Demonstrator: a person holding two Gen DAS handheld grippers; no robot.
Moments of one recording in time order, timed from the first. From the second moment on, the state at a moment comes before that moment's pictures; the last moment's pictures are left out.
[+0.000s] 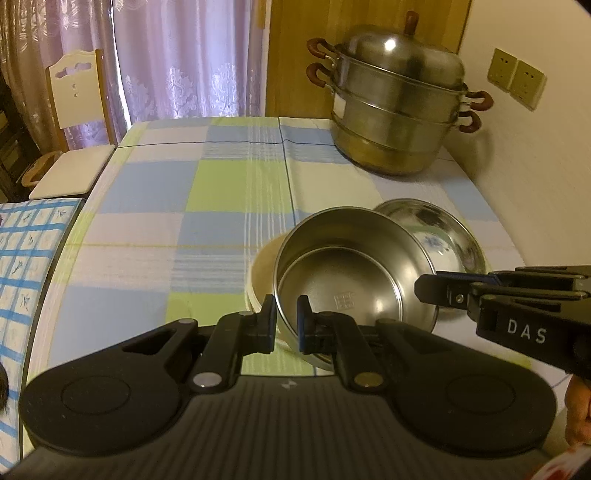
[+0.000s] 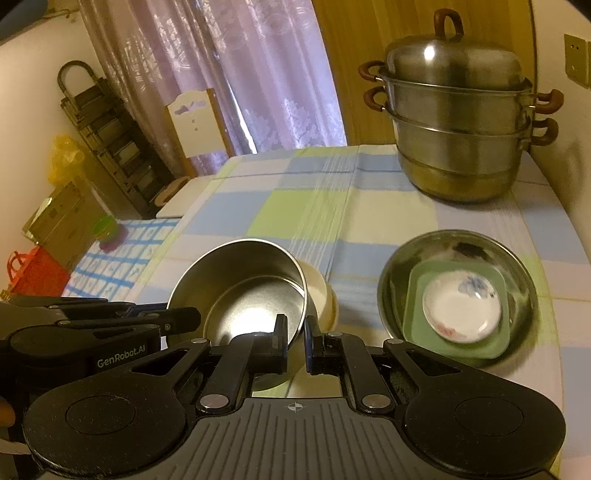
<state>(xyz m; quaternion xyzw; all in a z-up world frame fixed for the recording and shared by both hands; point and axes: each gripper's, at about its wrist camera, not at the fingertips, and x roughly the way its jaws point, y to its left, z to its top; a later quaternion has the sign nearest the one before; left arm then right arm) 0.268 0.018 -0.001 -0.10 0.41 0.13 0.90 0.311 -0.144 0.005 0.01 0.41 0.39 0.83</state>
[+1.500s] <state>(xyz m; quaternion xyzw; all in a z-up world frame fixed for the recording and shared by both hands) 0.305 0.059 -0.034 -0.12 0.45 0.12 0.88 0.352 -0.104 -0.038 0.01 0.46 0.34 0.82</state>
